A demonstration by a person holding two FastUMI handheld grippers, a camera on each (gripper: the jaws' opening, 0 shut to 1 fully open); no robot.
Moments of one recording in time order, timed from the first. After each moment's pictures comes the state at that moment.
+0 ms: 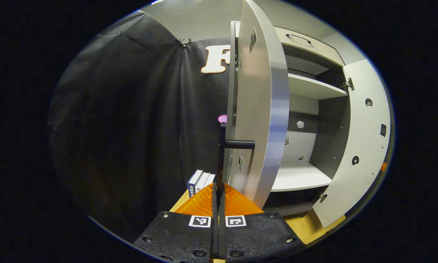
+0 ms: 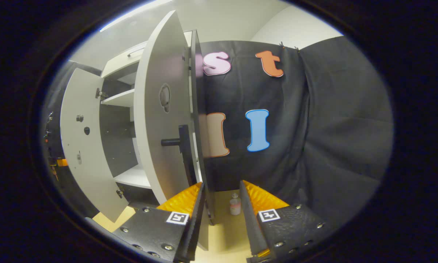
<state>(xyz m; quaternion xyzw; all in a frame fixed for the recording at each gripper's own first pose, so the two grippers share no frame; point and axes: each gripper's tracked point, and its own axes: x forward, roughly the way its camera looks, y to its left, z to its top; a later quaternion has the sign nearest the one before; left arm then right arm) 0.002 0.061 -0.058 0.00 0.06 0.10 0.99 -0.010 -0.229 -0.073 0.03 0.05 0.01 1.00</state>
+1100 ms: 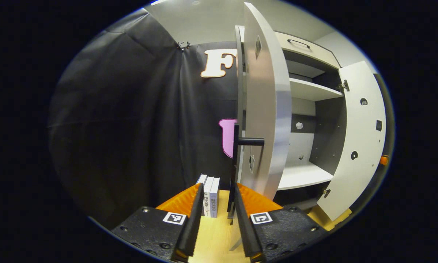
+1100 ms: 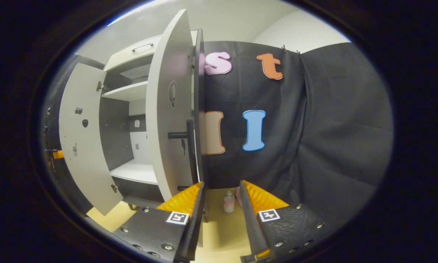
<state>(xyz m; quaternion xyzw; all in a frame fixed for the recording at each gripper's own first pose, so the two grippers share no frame) -0.007 0.072 -0.054 0.00 0.04 0.10 0.99 -0.013 -0.232 -0.068 0.00 0.04 -0.01 1.00</state>
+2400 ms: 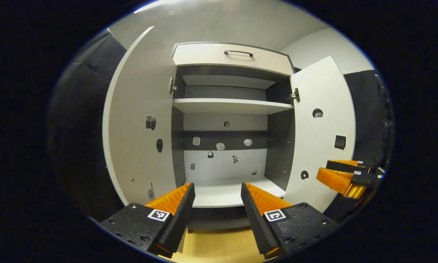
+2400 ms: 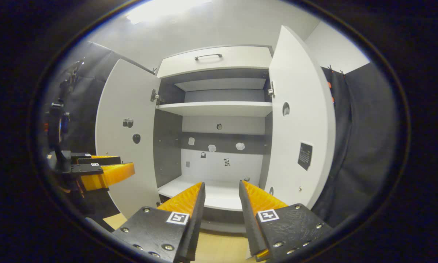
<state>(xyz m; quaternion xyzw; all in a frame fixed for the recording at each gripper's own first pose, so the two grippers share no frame) 0.021 -0.013 -0.021 0.01 -0.02 -0.01 1.00 -0.011 -0.013 0.013 -0.03 -0.02 0.14 0.99</state>
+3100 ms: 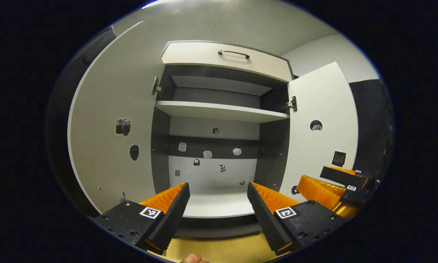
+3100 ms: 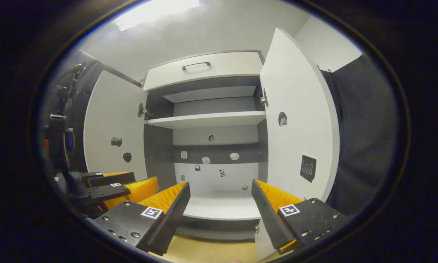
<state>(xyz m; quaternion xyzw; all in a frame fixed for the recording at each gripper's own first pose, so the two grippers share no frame) 0.032 -0.031 -0.016 0.00 -0.02 -0.05 1.00 -0.002 -0.015 0.036 0.02 -0.05 0.09 0.99</state>
